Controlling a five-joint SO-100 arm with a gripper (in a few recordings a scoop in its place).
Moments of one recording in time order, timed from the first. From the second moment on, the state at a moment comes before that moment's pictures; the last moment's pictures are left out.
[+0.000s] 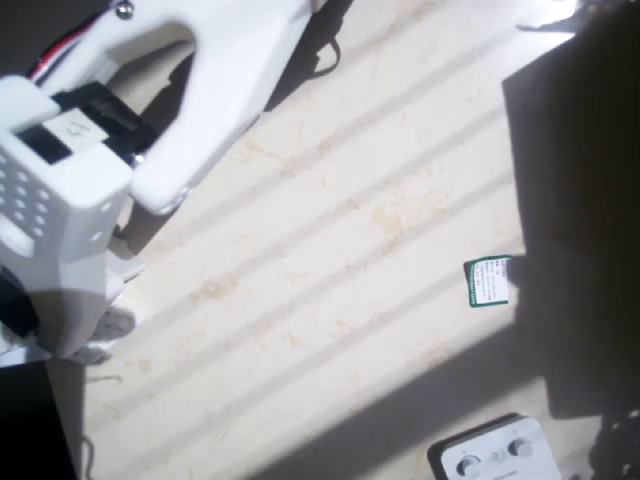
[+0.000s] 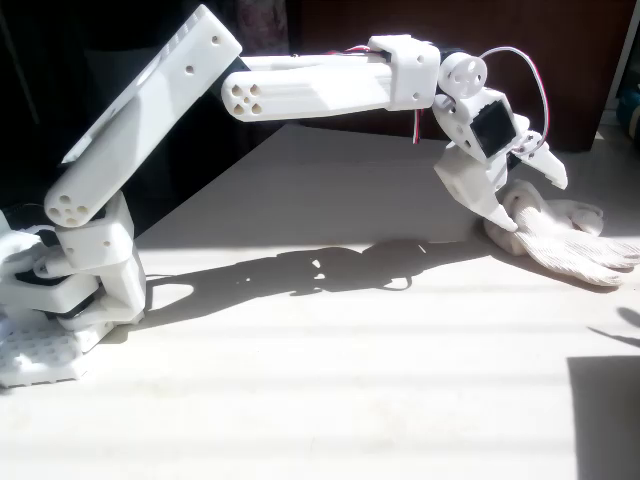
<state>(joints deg) -33.0 38.8 37.2 57.3 -5.4</state>
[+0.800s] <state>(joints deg) -33.1 36.6 36.5 56.7 -5.3</state>
